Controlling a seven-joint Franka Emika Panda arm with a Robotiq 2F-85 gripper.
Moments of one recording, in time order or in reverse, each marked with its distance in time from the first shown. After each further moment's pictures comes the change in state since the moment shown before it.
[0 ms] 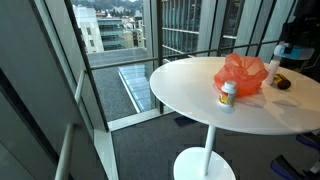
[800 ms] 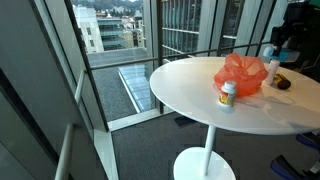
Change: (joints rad) arm 0.010 0.053 0.019 0.003 0.000 0.118 0.000
